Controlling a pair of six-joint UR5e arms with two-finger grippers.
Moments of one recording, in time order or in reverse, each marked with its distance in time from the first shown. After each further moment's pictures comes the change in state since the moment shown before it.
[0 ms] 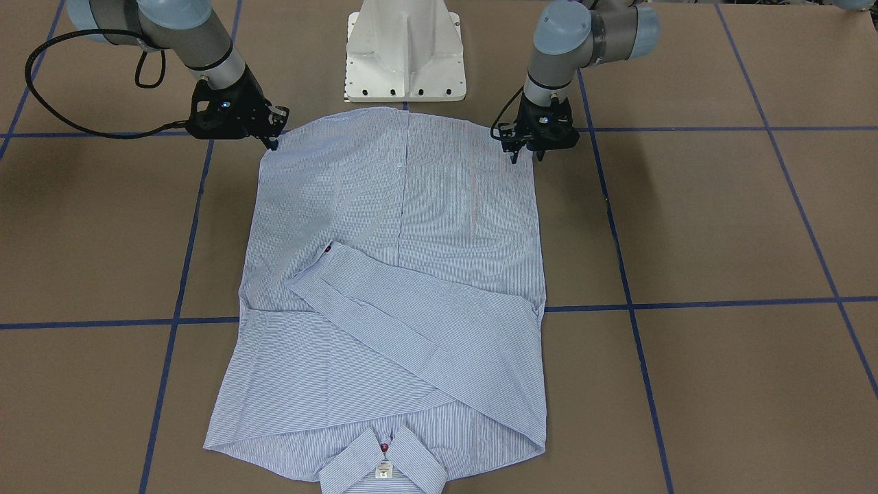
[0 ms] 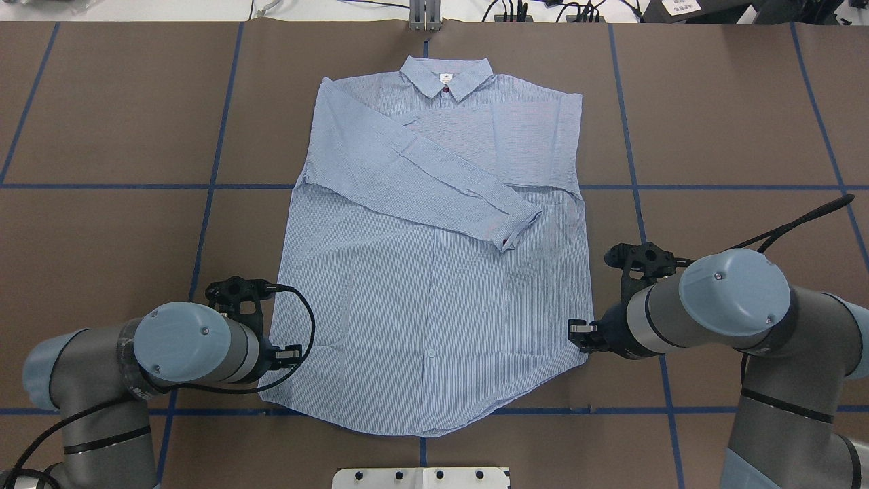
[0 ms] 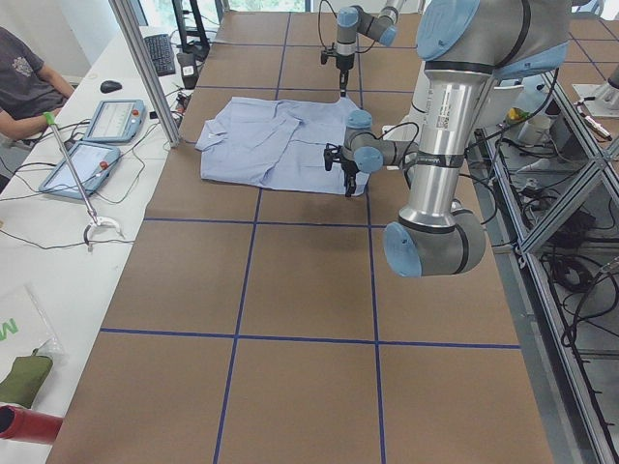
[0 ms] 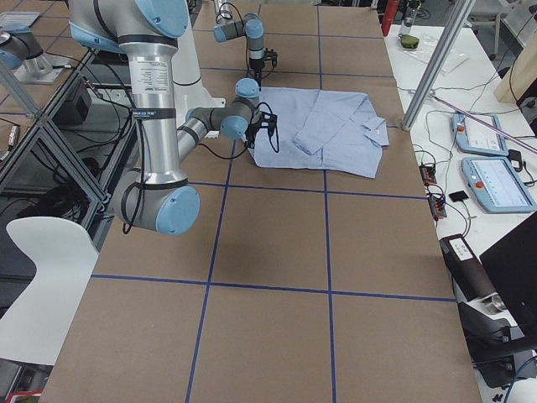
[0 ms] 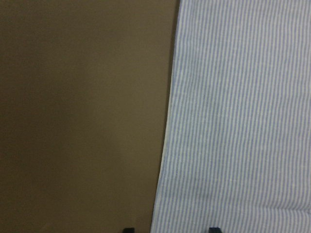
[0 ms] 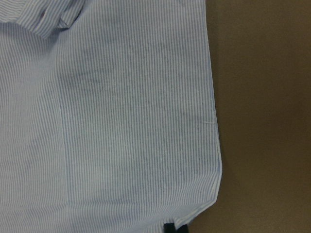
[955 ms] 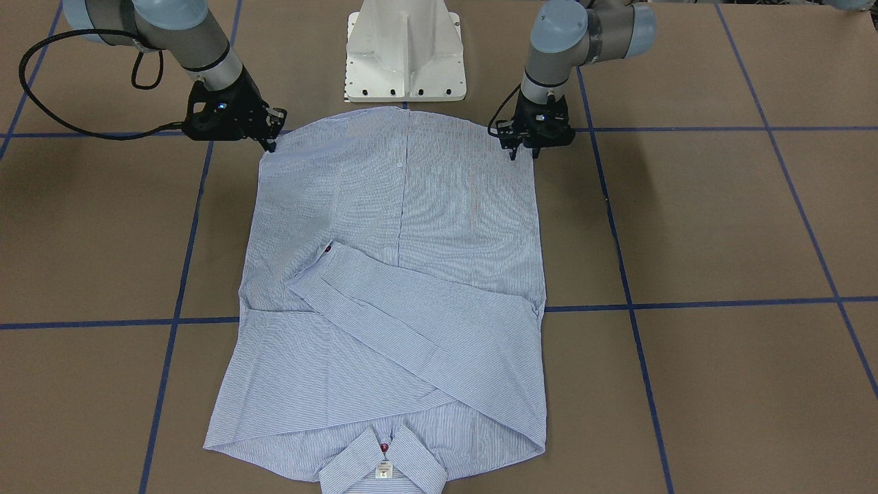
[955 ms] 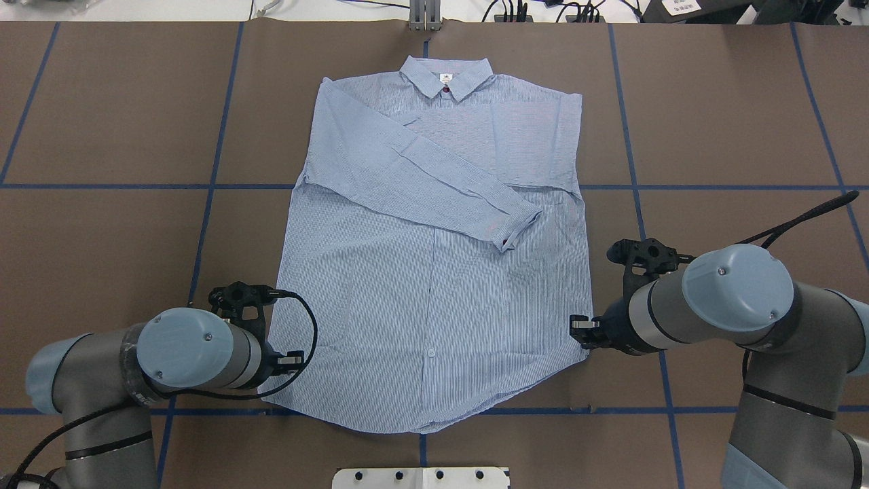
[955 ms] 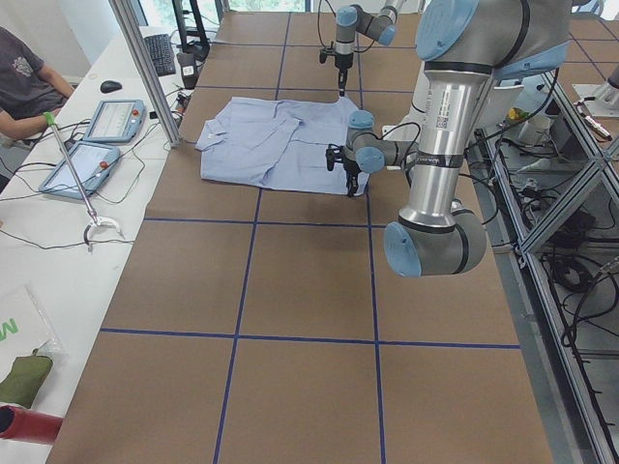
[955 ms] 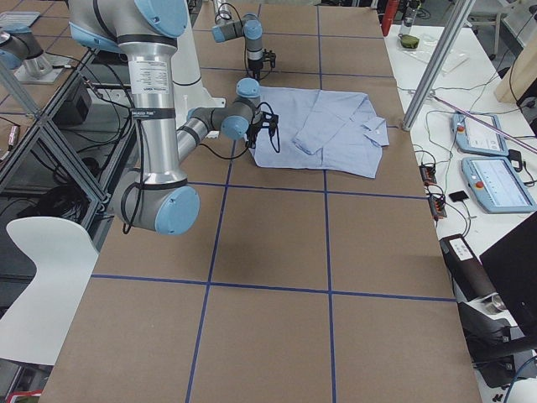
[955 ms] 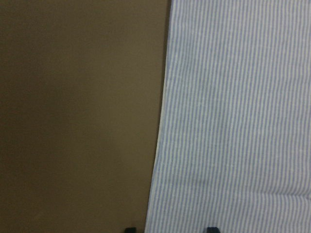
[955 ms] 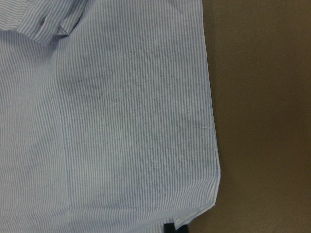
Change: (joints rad) left arm 0.011 -0.001 0.001 0.000 -0.001 0.000; right arm 0.012 0.000 0.000 0.000 0.005 0.000
